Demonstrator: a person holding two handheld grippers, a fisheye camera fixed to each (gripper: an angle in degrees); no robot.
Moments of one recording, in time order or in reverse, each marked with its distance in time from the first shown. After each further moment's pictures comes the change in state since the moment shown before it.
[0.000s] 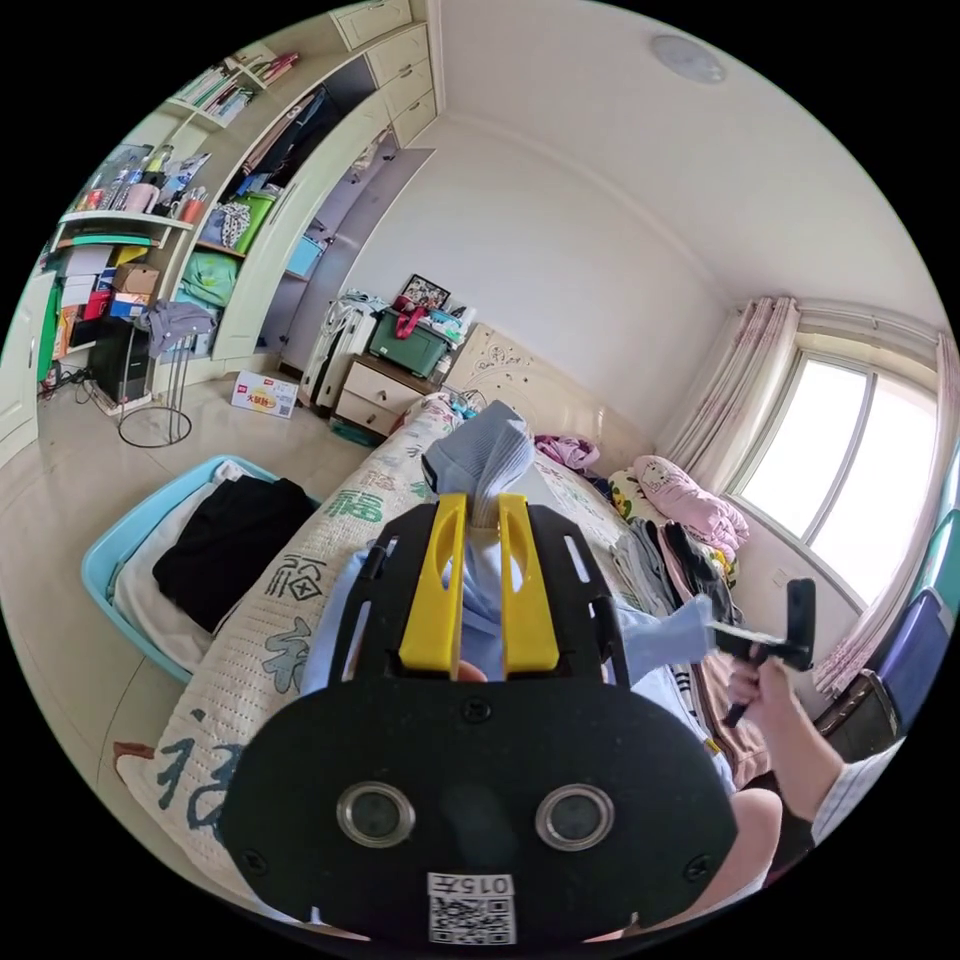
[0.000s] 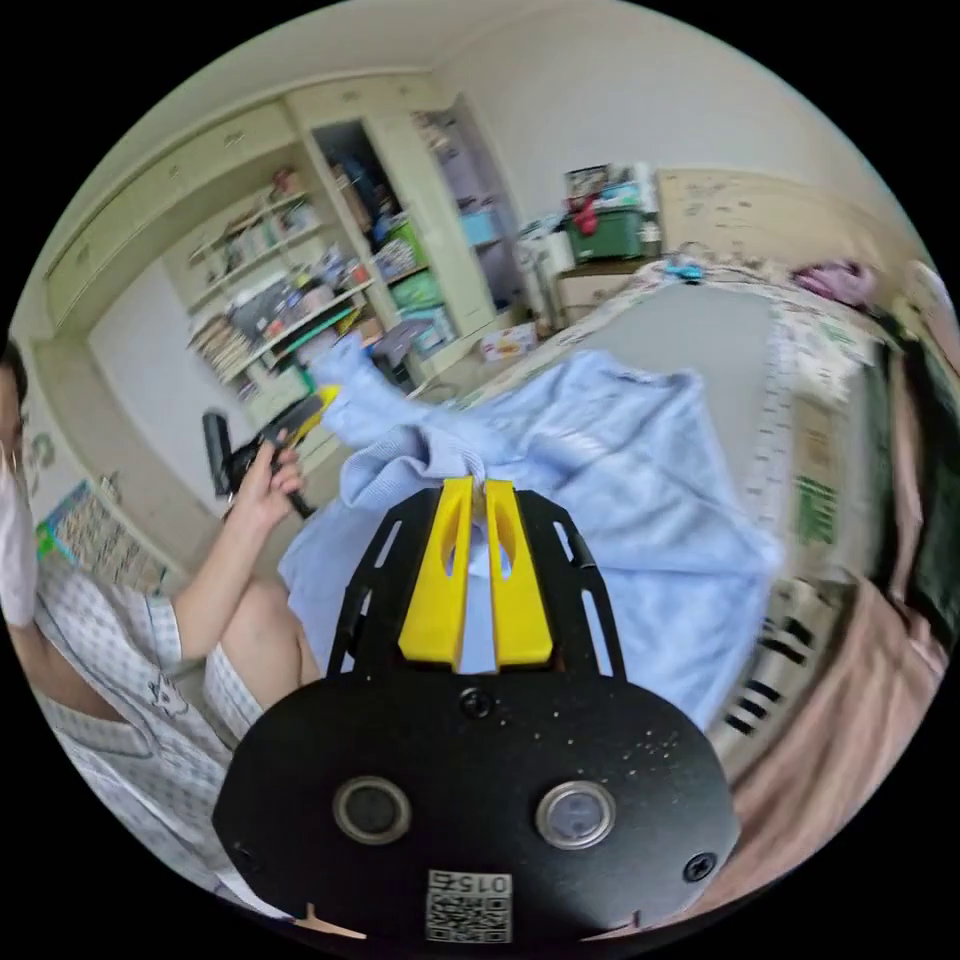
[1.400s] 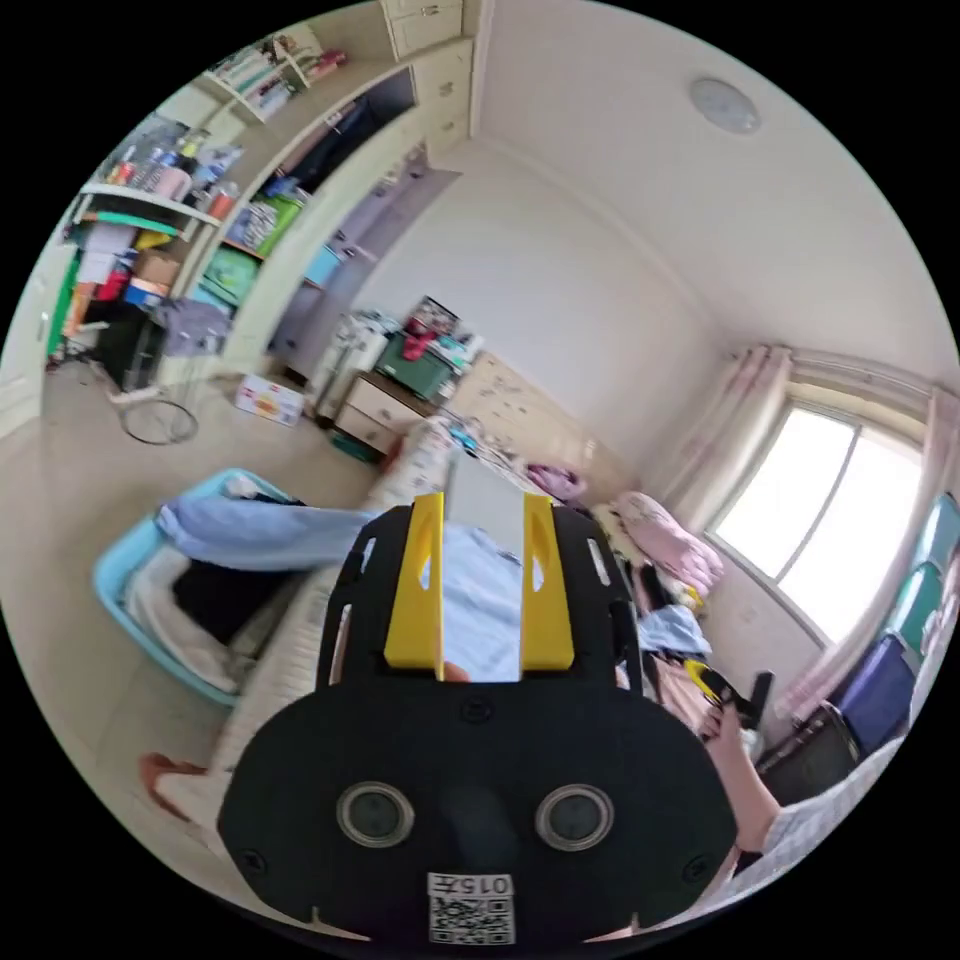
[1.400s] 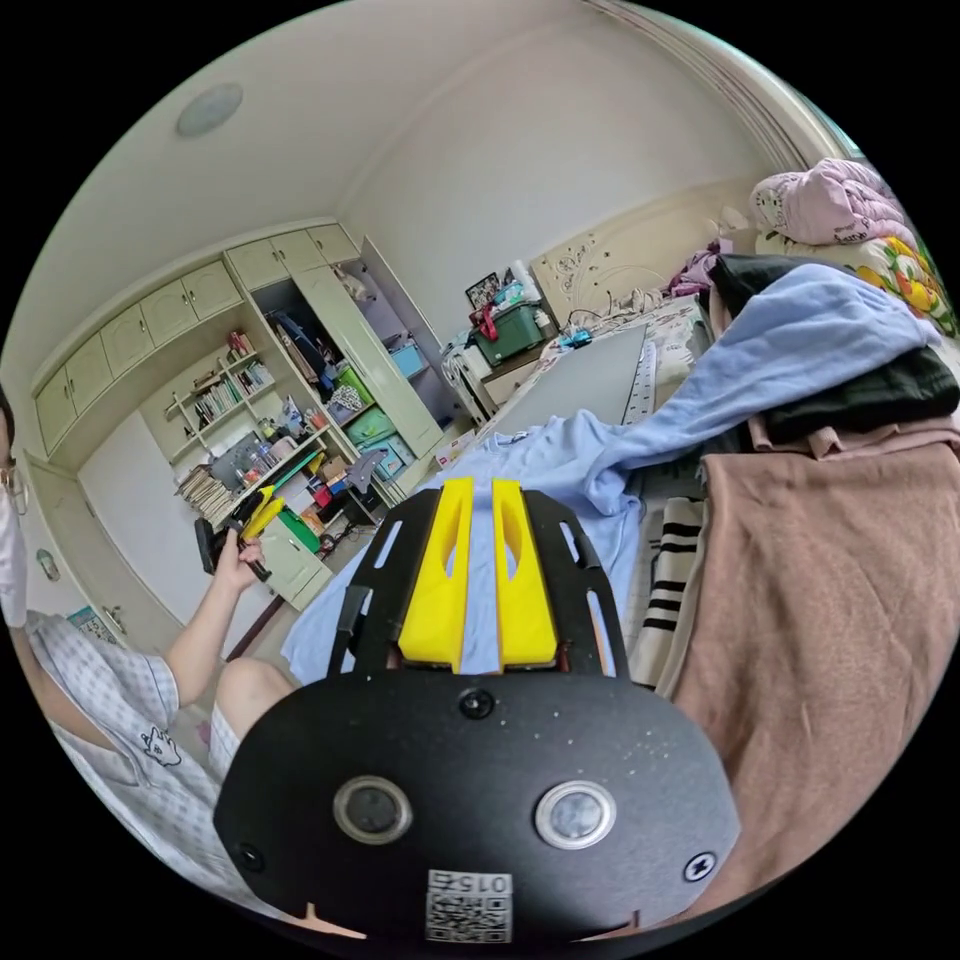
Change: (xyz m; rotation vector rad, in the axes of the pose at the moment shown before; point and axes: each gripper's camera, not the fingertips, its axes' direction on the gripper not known) left arm 0.016 -0.069 0.007 0.009 0.153 -0.075; right arm 0.009 0.179 -0.130 0.309 -0.035 0.204
